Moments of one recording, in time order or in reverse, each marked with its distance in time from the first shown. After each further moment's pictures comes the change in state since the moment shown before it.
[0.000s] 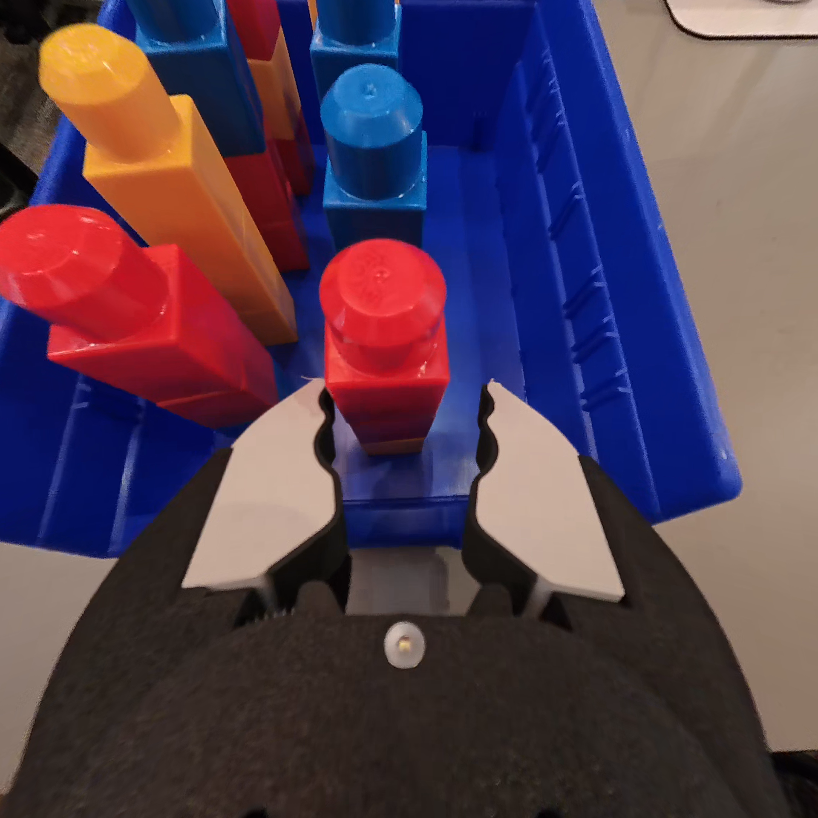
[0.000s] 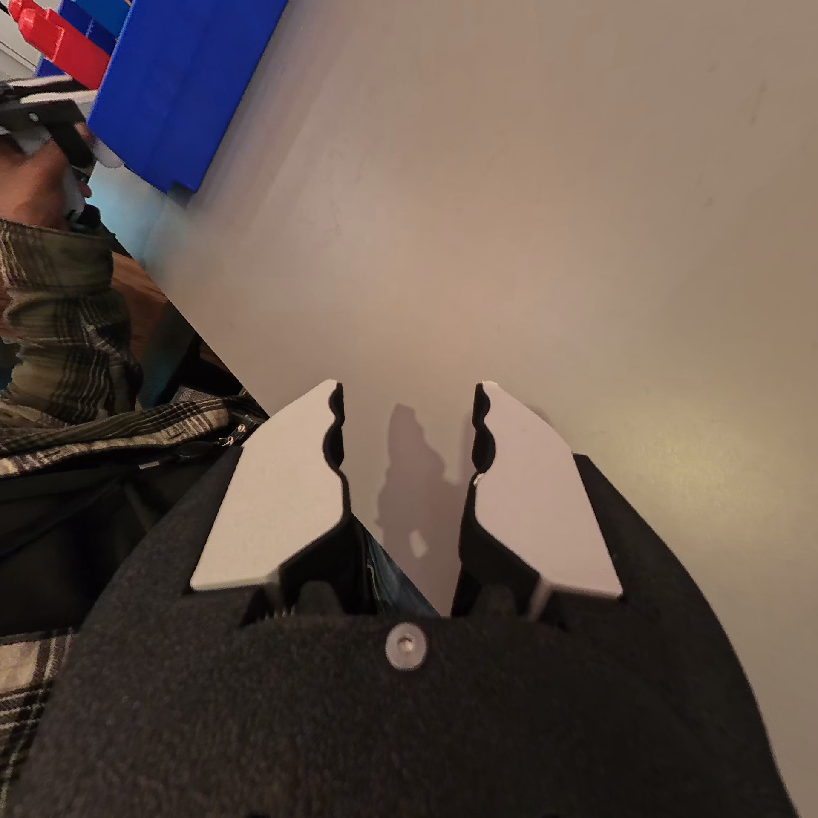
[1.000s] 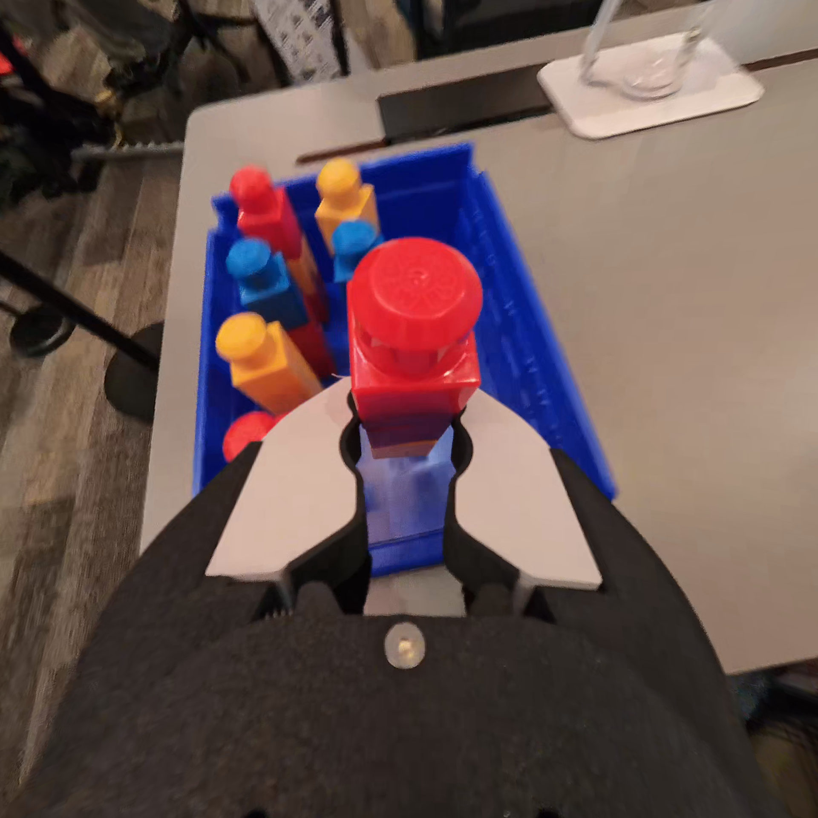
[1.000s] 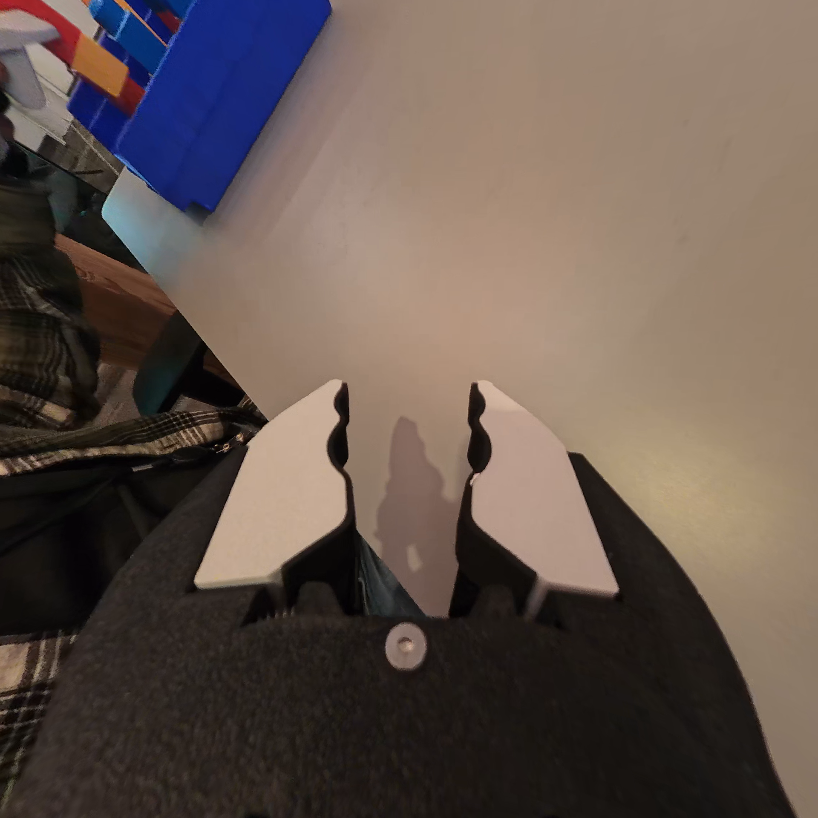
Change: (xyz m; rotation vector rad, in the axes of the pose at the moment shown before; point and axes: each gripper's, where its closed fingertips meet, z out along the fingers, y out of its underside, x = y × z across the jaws) left arm 0.006 -0.078 -0.054 0.101 0.074 0.186; right arm -0.002 -0.010 -0.010 0.062 -0.006 -0.042
